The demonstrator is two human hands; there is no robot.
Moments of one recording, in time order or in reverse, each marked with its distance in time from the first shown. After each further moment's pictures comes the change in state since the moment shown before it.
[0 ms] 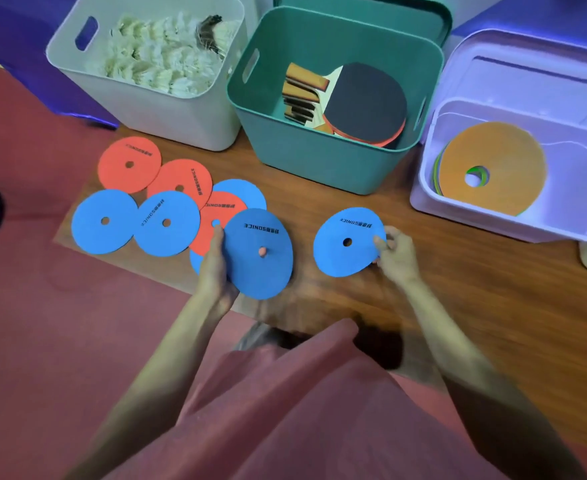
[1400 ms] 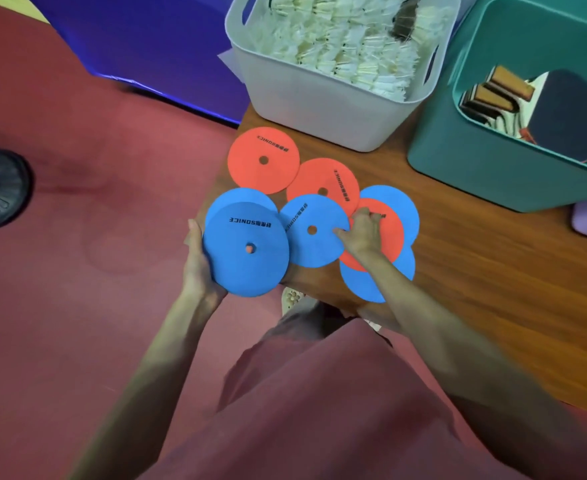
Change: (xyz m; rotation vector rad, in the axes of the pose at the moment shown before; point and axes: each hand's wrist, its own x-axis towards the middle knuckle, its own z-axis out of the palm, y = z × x) left_hand 0.122 0.178 -0.288 -0.124 0.052 -0.164; right_hand 0.012 -0.162 0.354 -0.491 -0.082 0.091
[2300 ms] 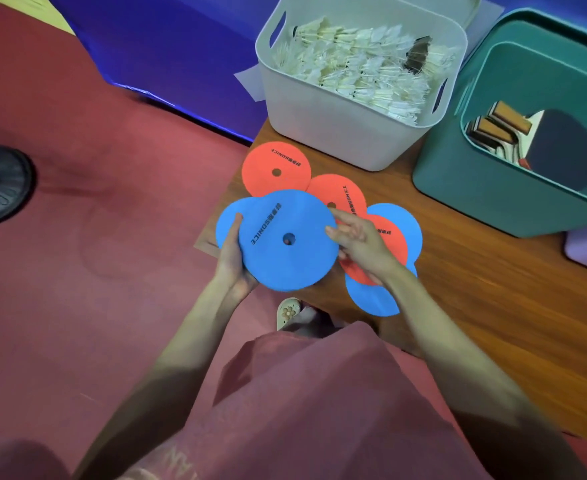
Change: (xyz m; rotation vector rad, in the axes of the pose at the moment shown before) left_hand -0.005 0.001 0.028 -0.112 -0.170 -0.065; right_hand -0.074 -0.055 -0.054 0.792 -0.444 -0.400
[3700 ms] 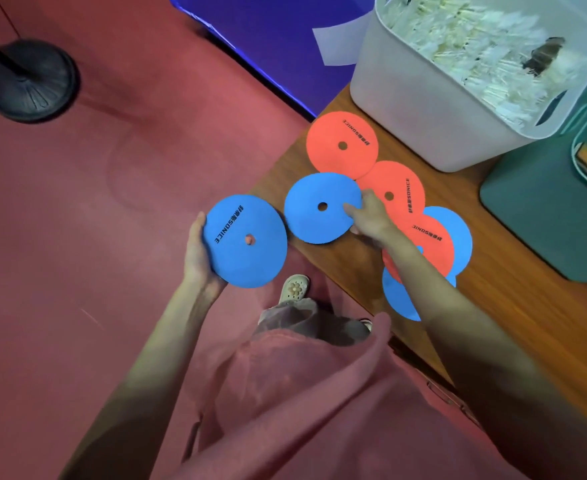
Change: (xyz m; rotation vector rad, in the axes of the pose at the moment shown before) left_hand -0.047 0.012 -0.113 -0.167 0.255 0.157; right_hand 0.092 0.051 0.042 -0.642 0.033 0.228
